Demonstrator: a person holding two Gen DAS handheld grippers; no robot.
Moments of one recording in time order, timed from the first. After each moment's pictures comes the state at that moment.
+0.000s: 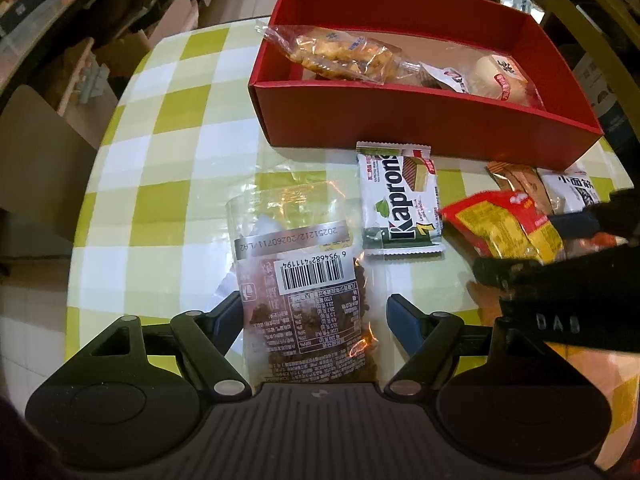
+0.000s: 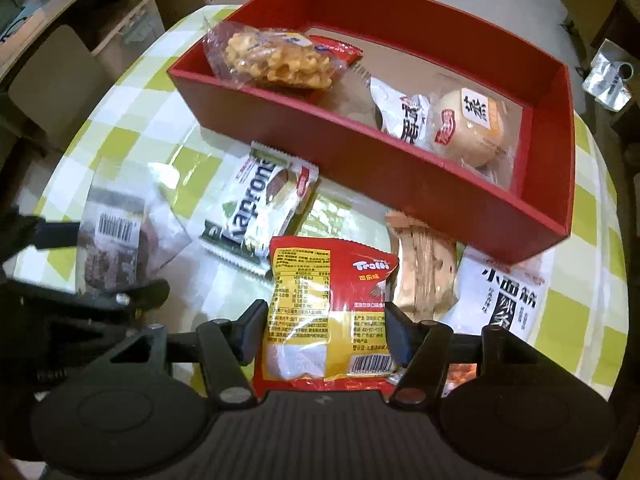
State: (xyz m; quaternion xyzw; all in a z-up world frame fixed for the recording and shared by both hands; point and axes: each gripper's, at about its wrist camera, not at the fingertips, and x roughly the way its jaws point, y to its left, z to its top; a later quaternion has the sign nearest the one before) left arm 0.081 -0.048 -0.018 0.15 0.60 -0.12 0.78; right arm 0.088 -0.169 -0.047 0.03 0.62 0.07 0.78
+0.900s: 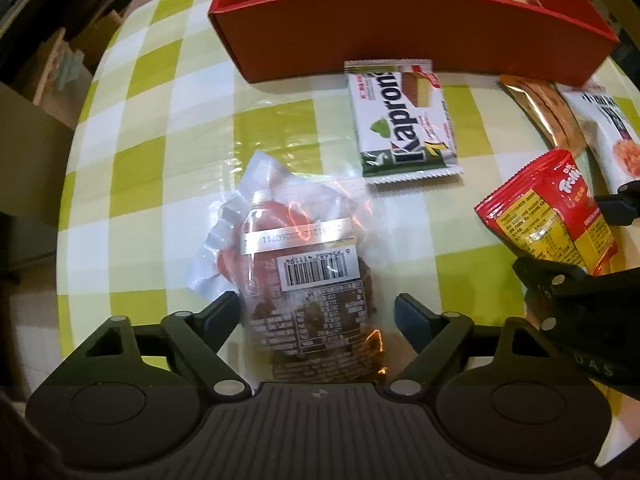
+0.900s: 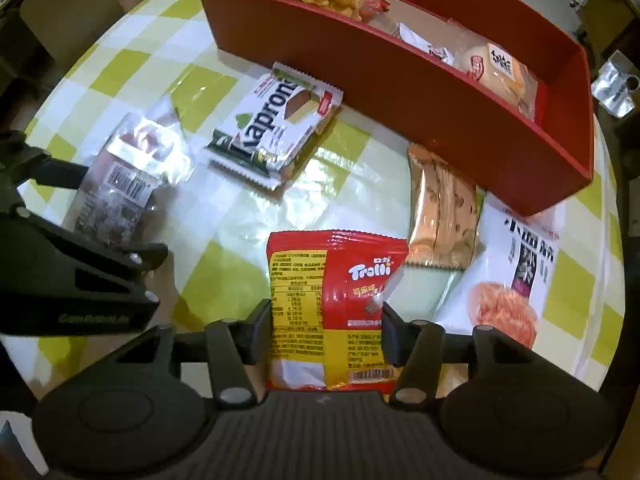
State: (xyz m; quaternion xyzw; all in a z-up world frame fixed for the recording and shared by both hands) left arm 0.069 -0.050 -0.055 0.22 0.63 -0.12 0.74; right arm 0.057 -0.154 -0.066 -0.03 0.64 0.08 0.76
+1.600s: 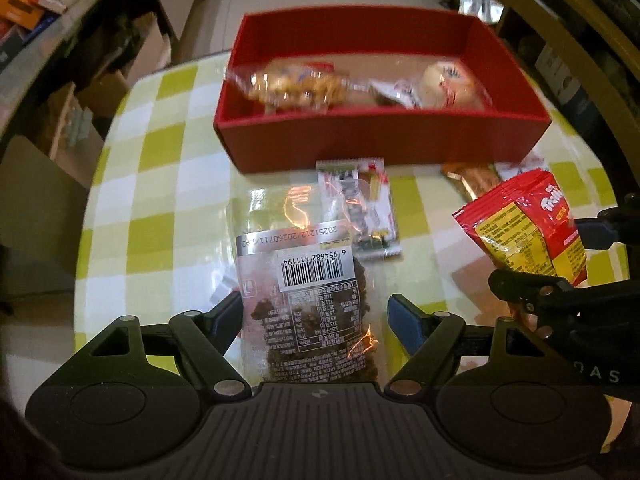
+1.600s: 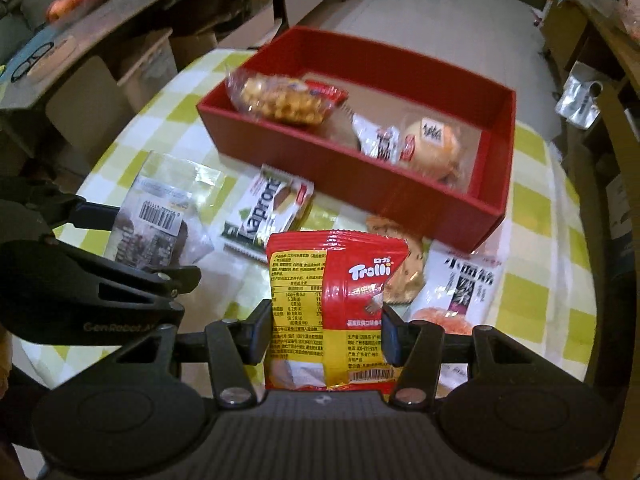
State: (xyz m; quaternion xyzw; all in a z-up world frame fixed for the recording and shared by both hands) left arm 0.068 -0.071 0.009 0.18 0.57 -0.16 0.79; right arm 0.042 -0.186 0.007 0.03 0.56 0.06 0.83
